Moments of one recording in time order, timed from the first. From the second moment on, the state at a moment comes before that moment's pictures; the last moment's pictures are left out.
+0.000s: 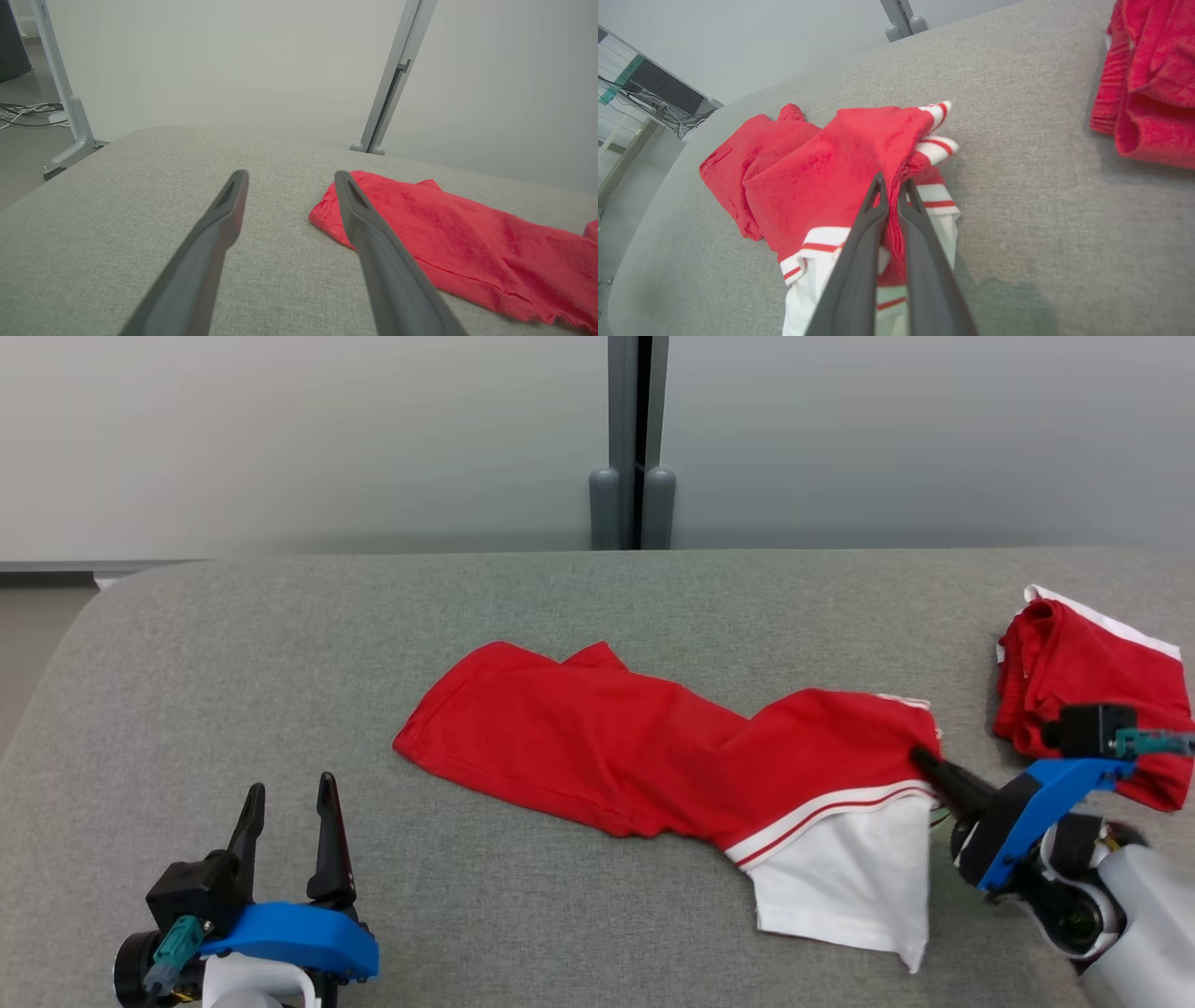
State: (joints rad) left arm -0.12 0.16 -0.14 0.38 -0.38 0.01 -0.26; right arm -0.42 -0.40 0.40 0.57 1.00 0.13 0.17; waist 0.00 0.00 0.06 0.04
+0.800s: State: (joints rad) left arm -0.17 0.15 -0.14 0.44 -0.37 -0.01 -0.26; right arm -0.72 -0.46 0.62 1.00 0.85 0.13 -0.17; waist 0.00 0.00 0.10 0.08
